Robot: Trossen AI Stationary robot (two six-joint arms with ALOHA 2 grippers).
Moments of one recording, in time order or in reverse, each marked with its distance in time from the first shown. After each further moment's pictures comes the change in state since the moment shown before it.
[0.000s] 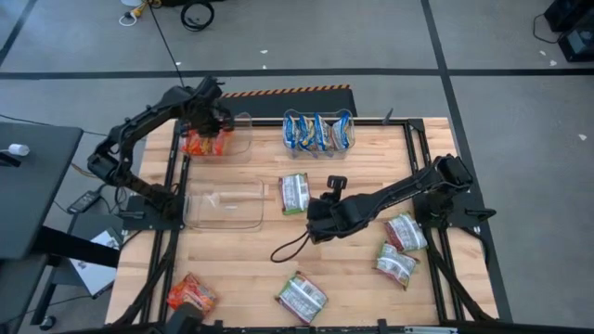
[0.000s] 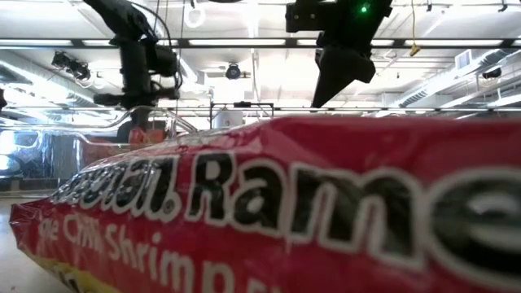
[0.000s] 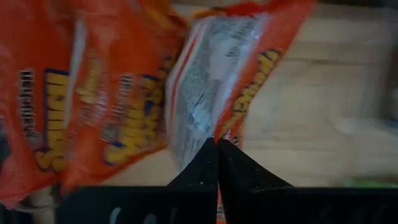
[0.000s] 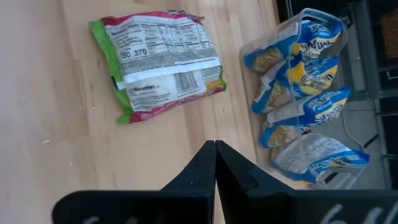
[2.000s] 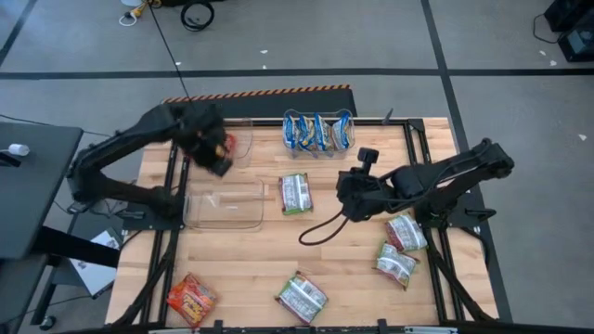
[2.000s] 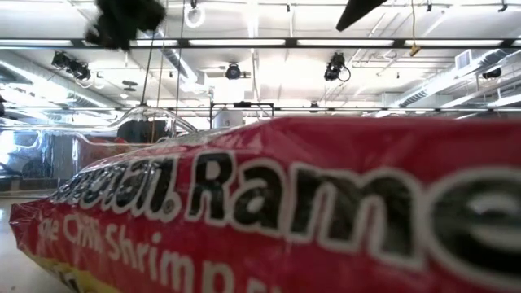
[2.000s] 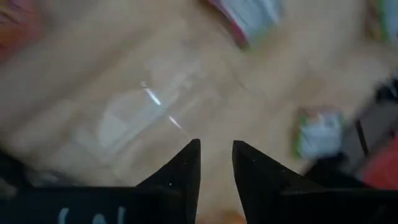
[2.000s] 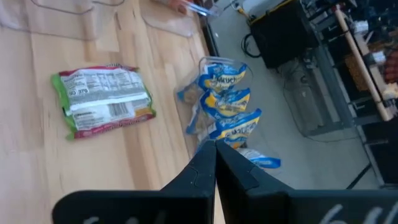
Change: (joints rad) left arm -0.511 -0.263 0.161 -0.340 0.294 0.146; right arm 0.025 -0.378 -0.003 -0.089 0.110 -0.135
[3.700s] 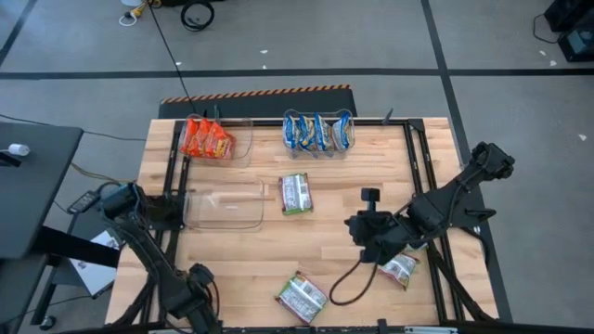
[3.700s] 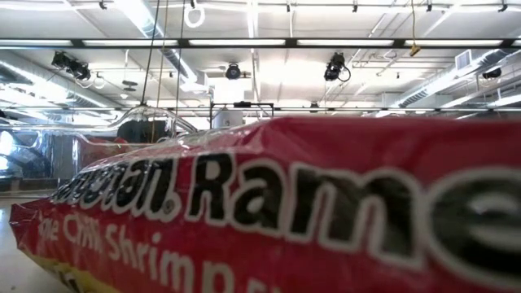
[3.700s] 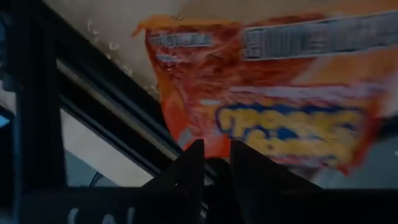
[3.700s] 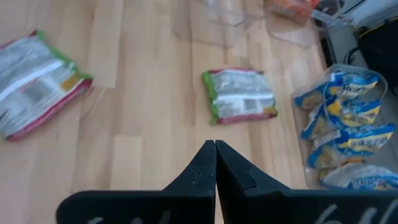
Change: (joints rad) left arm -1.459 0.586 -0.083 0.235 0.038 -1.250; right arm 0.284 0.004 -0.029 0.033 -0.242 0.197
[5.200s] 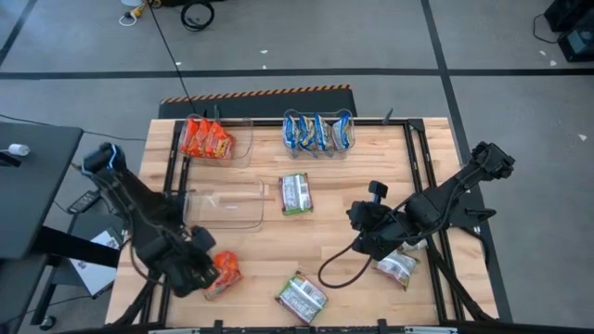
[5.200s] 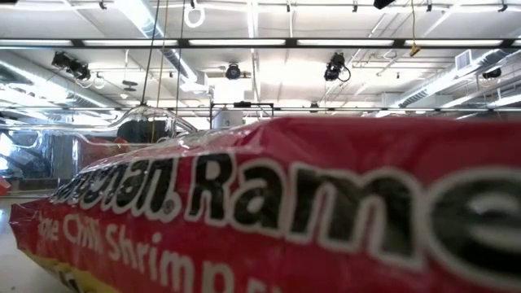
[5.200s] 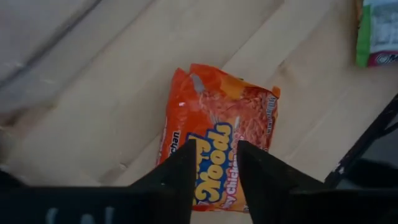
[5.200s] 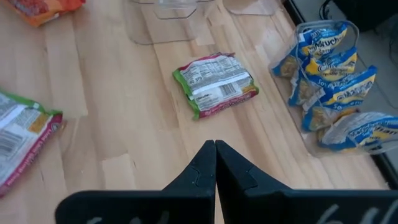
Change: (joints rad) left arm 0.048 -0.475 -0.279 0.163 -0.645 0.047; right arm -0.037 0.000 0.000 -0.069 0.059 0.287
